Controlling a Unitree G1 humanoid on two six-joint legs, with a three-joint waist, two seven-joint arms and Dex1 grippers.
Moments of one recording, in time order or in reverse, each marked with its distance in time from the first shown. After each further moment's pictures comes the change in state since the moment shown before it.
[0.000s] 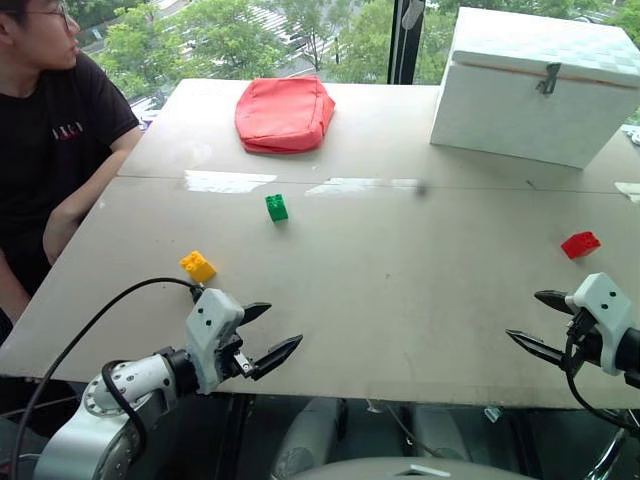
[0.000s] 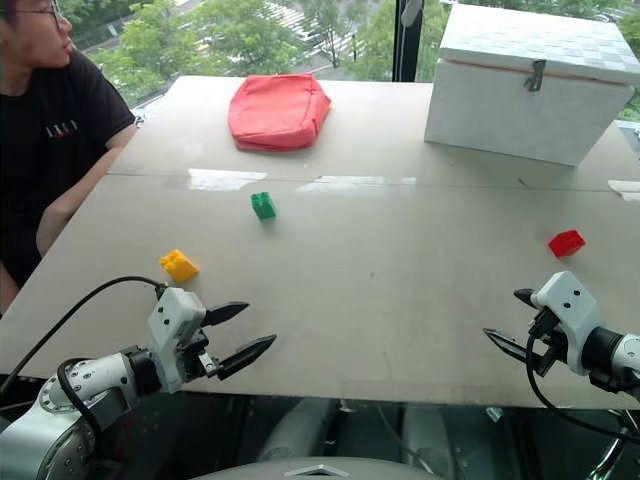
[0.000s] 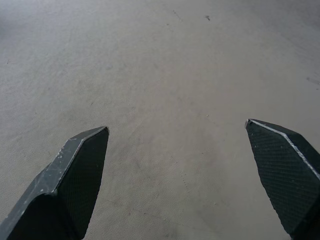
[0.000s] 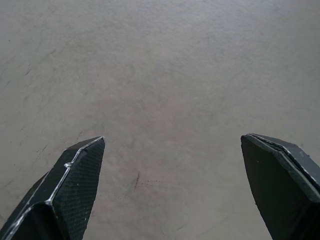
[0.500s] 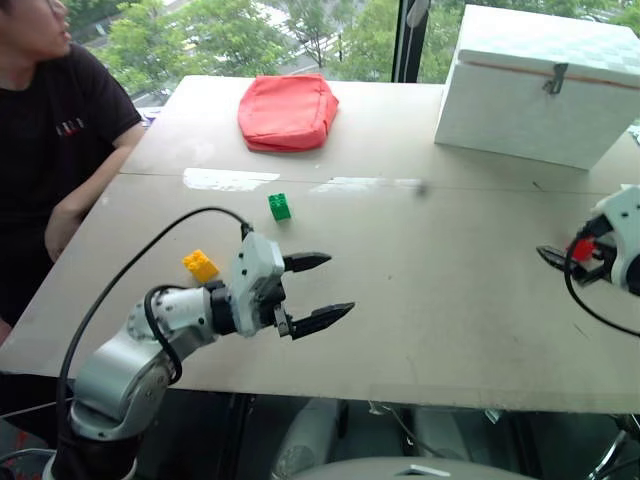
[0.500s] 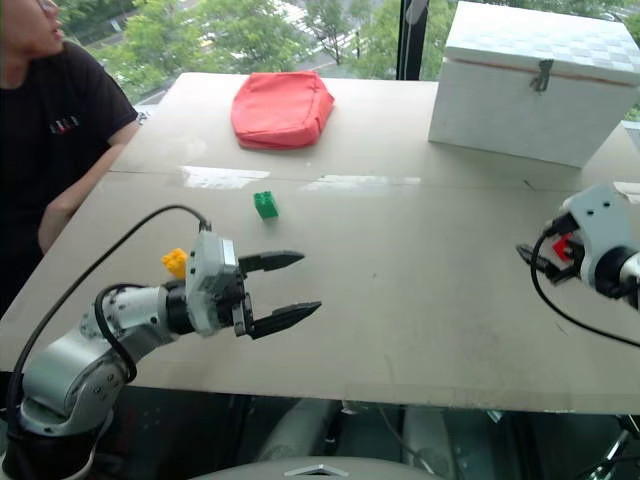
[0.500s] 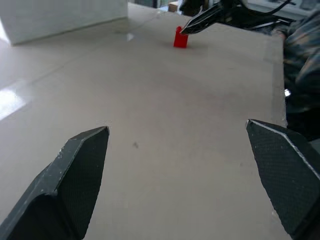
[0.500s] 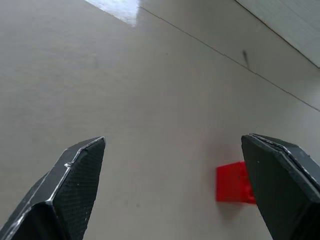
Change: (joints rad) left arm -0.551 -0.003 -0.235 0.019 -0.154 0.069 -0.100; right arm -0.670 -0.175 0.142 0.323 -0.045 0.518 -0.270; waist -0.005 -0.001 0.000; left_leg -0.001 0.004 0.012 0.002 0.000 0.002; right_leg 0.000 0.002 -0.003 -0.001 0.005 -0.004
